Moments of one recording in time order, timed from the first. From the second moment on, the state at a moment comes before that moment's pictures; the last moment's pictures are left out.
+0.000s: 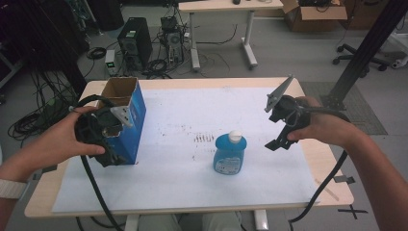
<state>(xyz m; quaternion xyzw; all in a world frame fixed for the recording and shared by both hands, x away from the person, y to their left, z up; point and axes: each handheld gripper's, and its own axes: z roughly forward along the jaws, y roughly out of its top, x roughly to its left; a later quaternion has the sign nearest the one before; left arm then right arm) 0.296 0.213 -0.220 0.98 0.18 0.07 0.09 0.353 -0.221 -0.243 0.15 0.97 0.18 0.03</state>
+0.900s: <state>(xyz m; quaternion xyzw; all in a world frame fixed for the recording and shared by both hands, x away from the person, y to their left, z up) 0.297 0.215 -0.221 0.98 0.19 0.07 0.09 0.349 -0.219 -0.276 0.14 0.97 0.20 0.03</state>
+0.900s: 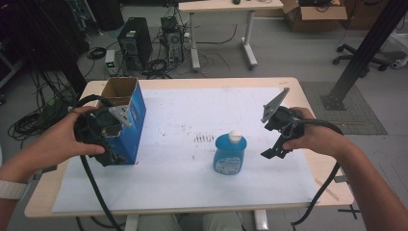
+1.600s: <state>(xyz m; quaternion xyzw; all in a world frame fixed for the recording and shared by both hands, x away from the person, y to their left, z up) 0.299 0.213 -0.223 0.97 0.19 0.07 0.09 0.352 -0.216 -0.305 0.12 0.97 0.23 0.02</state>
